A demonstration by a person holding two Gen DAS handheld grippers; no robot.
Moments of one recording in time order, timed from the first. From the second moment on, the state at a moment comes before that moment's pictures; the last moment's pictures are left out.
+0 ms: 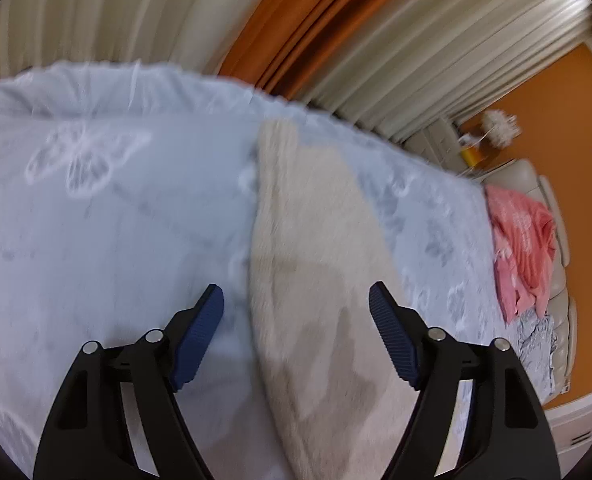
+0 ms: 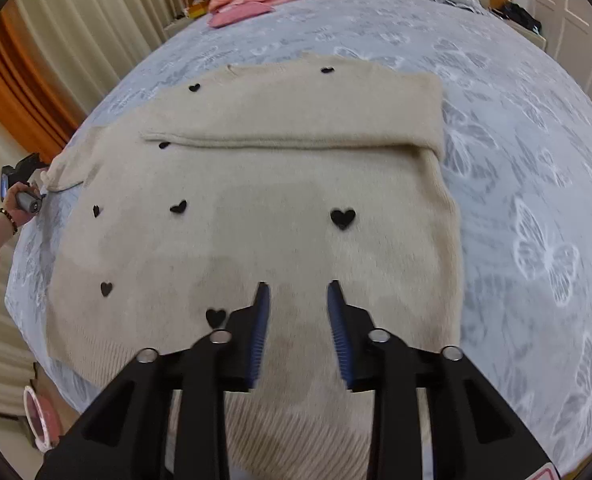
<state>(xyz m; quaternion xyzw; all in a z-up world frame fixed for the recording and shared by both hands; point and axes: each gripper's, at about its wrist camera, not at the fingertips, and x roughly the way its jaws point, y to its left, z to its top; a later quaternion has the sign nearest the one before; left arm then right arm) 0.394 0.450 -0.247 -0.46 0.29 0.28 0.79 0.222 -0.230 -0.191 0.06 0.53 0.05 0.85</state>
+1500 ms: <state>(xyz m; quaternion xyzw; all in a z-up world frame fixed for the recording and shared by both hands) 0.337 -0.046 -0.166 -0.15 0.38 -0.19 0.89 0.179 -0.332 -0.149 0.15 0.46 0.02 0.87</state>
